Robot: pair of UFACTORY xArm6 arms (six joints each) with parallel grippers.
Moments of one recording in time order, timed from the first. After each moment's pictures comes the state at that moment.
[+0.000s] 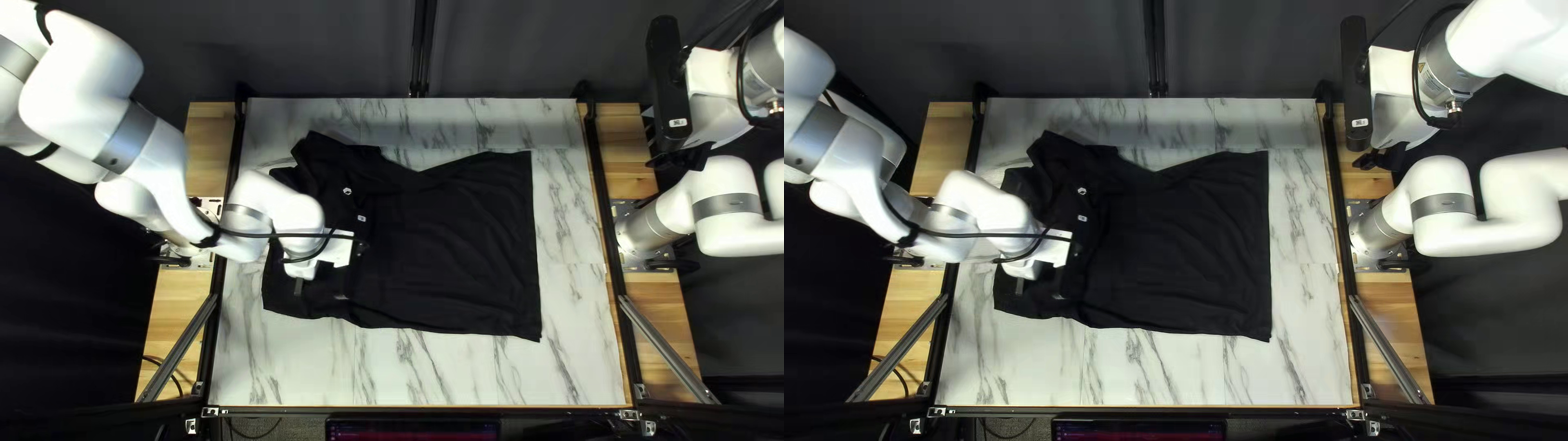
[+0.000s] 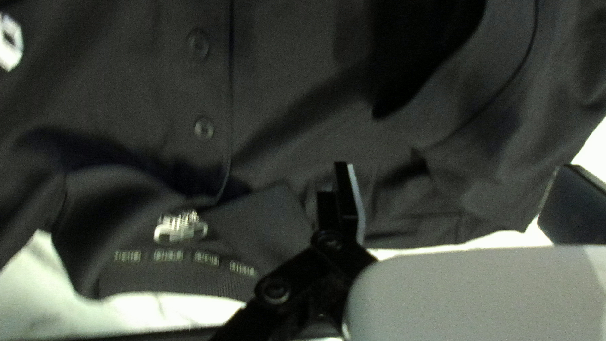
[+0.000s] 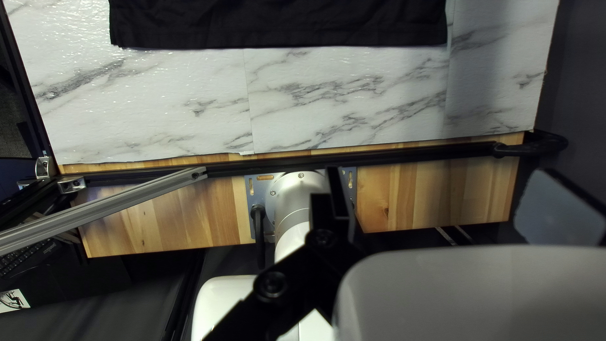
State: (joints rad) left arm -0.25 -0.22 -0.48 -0.09 0.80 -0.04; right arm -0.06 -1.09 -0.81 -0.08 1.75 -0.05
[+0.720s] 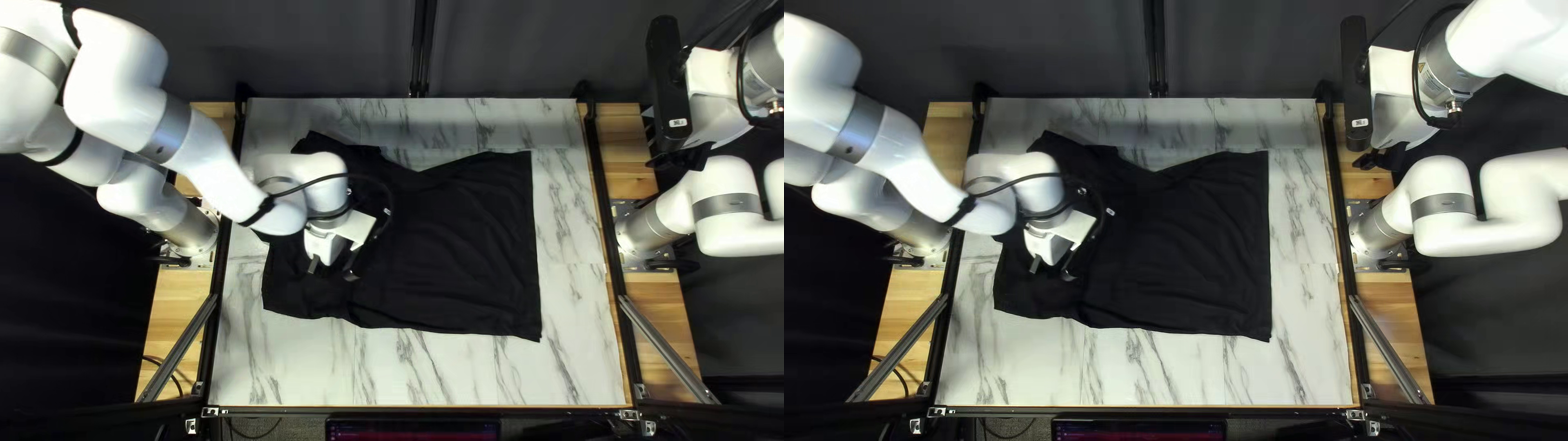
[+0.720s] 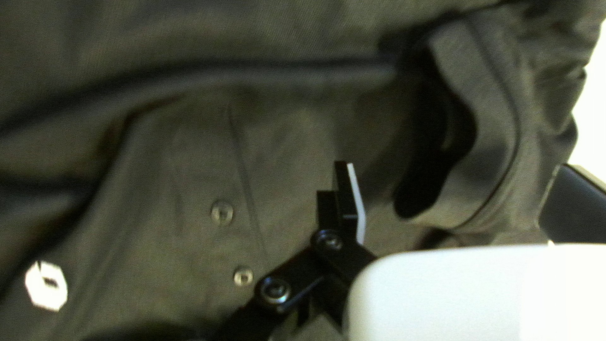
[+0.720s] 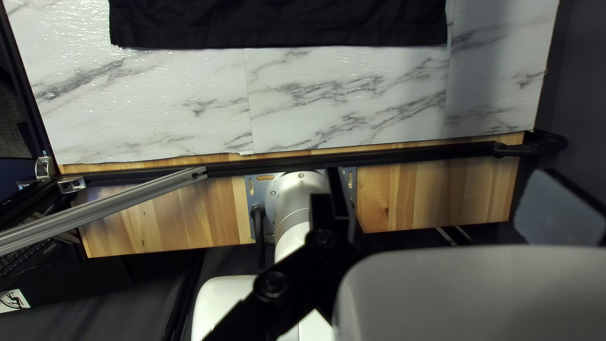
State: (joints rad) left arm -0.08 -0.06 -0.60 -0.47 0.79 0.68; right arm -0.06 -1.09 -0.81 -0.08 1.75 -0.05
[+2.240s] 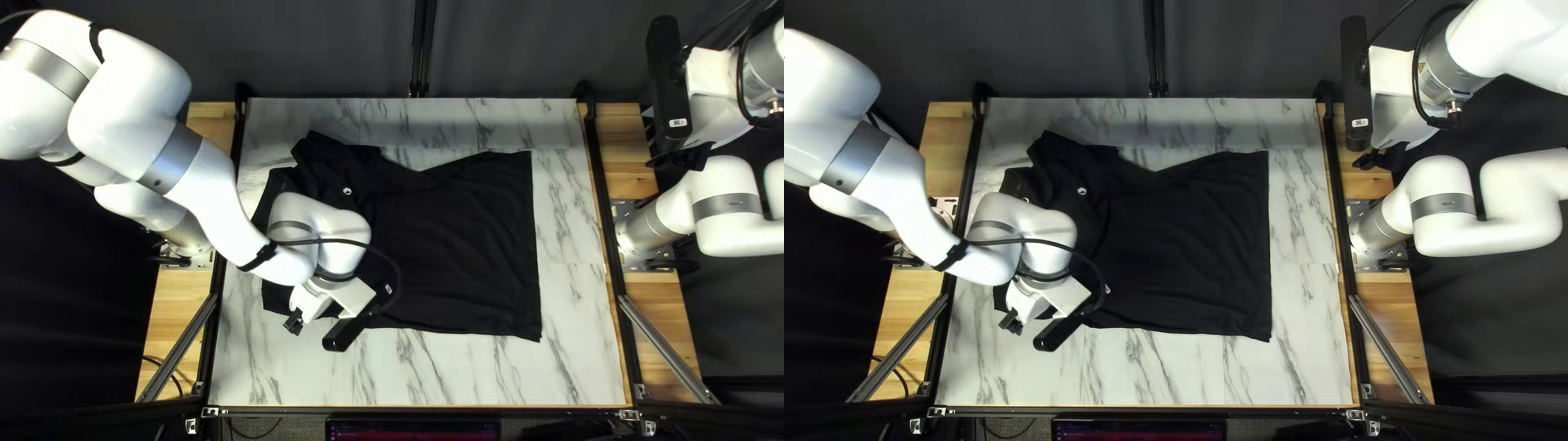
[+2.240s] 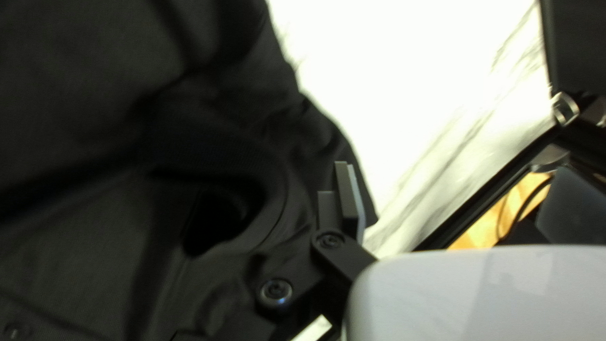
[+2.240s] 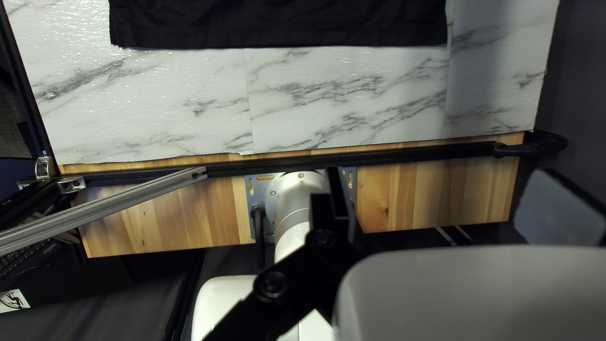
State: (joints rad) left arm -0.31 -0.07 -0.73 -0.45 1.07 0.58; right arm -0.06 -1.09 -0.81 -0.08 1.75 -0.05
